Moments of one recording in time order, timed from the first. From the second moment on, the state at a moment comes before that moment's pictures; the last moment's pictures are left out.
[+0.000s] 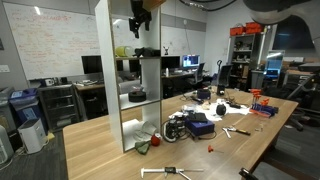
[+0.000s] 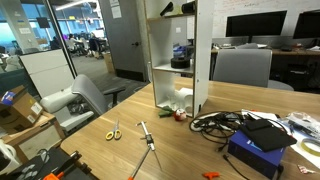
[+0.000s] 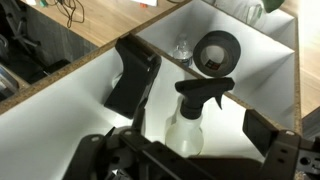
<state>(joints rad) 0.15 0.40 0.11 -0.95 -0.53 1.77 -0.16</state>
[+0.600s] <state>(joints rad) 0.12 0.04 0.09 -1.37 -0.47 1.70 -0.10</state>
